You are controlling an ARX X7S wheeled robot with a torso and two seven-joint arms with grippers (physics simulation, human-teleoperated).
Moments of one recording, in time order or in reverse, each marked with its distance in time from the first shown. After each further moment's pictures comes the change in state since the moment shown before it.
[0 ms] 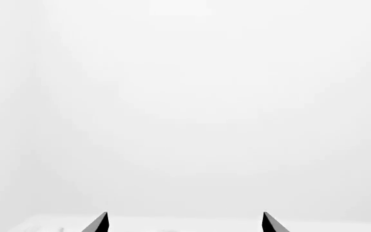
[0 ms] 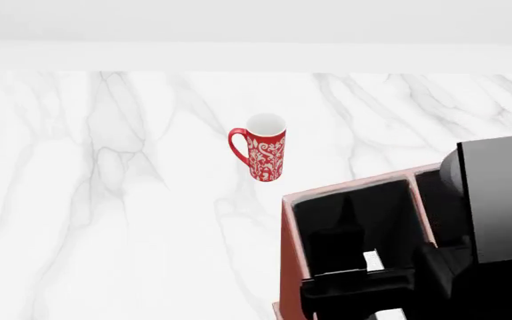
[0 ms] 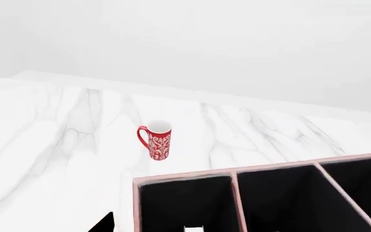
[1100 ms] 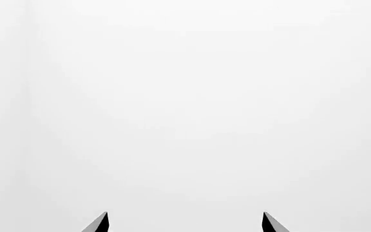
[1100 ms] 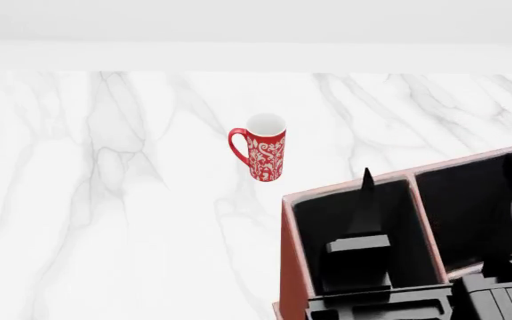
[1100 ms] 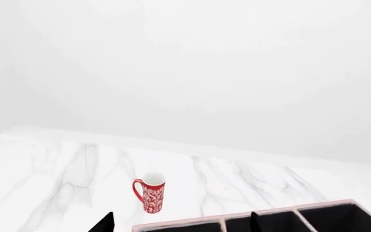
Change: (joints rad) left arm 0.032 -0.045 -0.173 0.081 -0.159 0.026 -0.038; right arm -0.013 0.114 0.139 -0.221 -0.019 -0.139 0.058
